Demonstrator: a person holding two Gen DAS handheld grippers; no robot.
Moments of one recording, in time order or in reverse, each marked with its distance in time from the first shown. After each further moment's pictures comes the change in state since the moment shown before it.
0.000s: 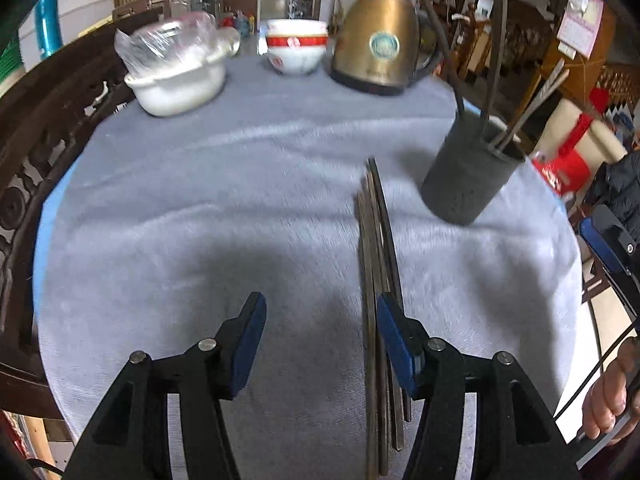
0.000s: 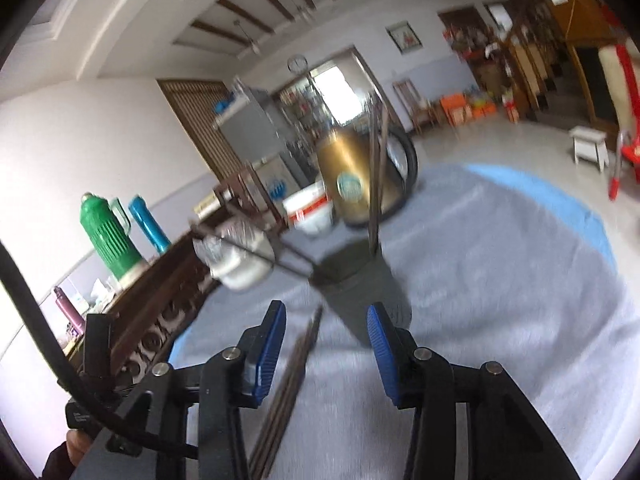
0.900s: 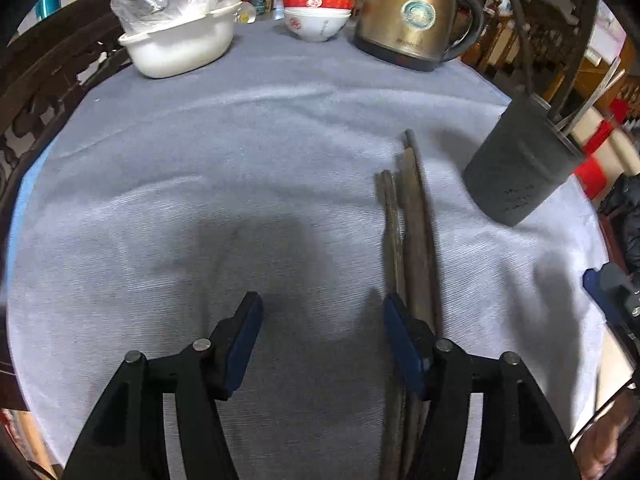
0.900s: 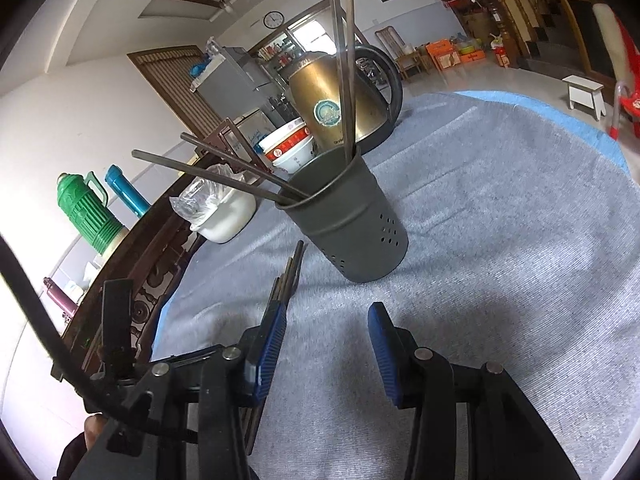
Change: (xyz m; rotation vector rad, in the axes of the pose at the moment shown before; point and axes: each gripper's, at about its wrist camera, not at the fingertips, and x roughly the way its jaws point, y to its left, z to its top) left arm 0.049 0.007 0.010 -0.048 0.064 0.041; right arm 0.041 -0.016 -0.031 0.077 0.160 -0.008
